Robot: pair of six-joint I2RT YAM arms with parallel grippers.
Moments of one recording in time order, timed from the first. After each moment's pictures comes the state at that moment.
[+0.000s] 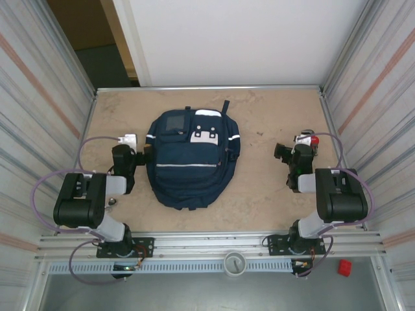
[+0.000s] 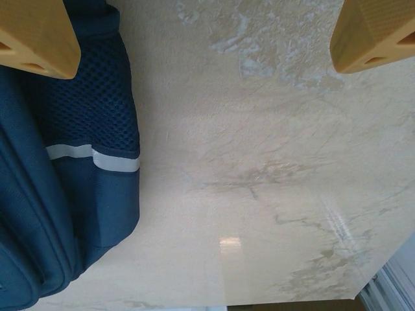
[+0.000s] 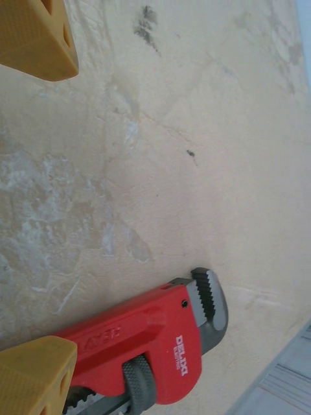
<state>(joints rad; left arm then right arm) -0.04 1.53 0.40 0.70 -0.12 0.03 -0.02 1.55 0.37 0.72 0.18 0.14</state>
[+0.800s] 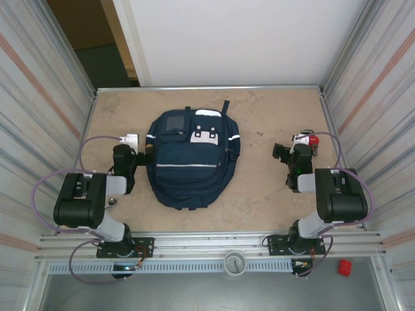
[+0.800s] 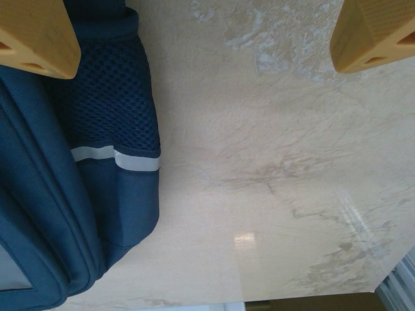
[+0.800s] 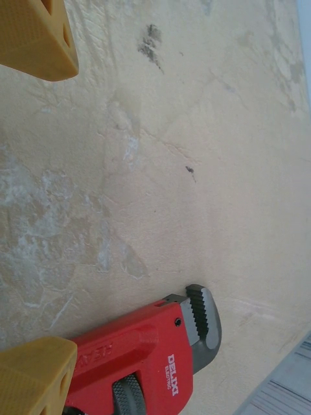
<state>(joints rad) -0.05 1.53 0.40 0.70 -0.08 0.05 -0.01 1.55 0.38 0.73 0.16 0.12</state>
